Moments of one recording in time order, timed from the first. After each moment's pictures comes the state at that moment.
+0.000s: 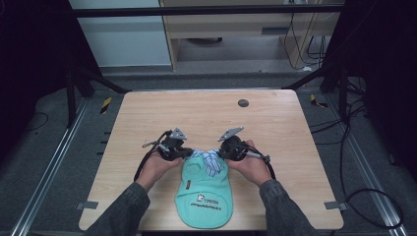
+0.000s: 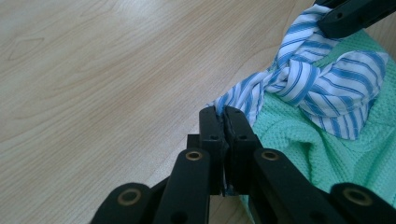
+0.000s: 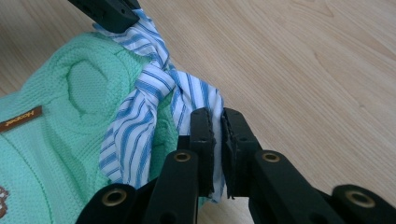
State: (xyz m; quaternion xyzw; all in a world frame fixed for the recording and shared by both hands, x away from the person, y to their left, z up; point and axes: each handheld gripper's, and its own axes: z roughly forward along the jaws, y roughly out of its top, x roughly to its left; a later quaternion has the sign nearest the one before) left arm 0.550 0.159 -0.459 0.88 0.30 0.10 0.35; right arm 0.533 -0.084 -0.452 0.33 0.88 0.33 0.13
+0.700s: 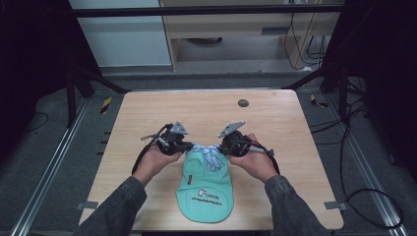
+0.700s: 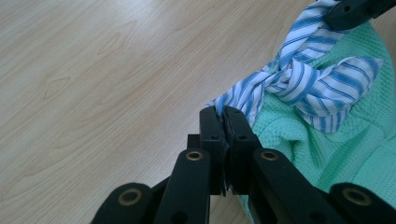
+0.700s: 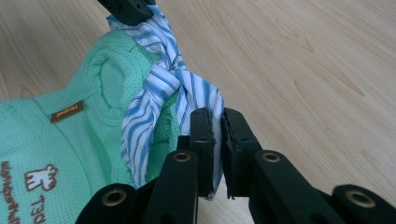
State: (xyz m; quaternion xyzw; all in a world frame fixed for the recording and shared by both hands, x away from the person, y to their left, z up) left arm 0.551 0.155 -0.424 0.89 0.27 0.12 0.34; right arm 0.529 -0.087 -0.417 0.29 0.89 0.33 0.15
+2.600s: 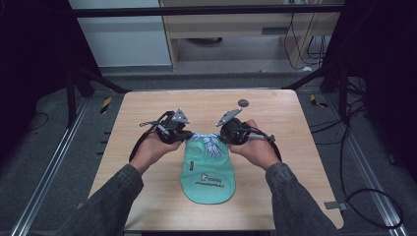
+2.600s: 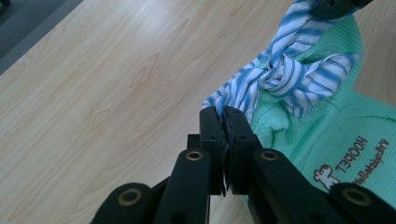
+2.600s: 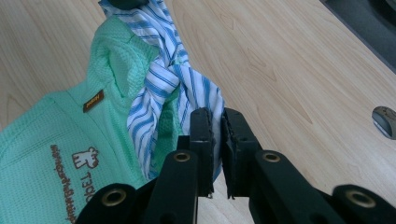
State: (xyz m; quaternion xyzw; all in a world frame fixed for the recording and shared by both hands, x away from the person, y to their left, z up) left arm 0.561 0.148 -0.380 0.91 0.23 0.15 0.31; right arm 0.543 -0.084 -0.380 0.26 0.90 0.30 0.19
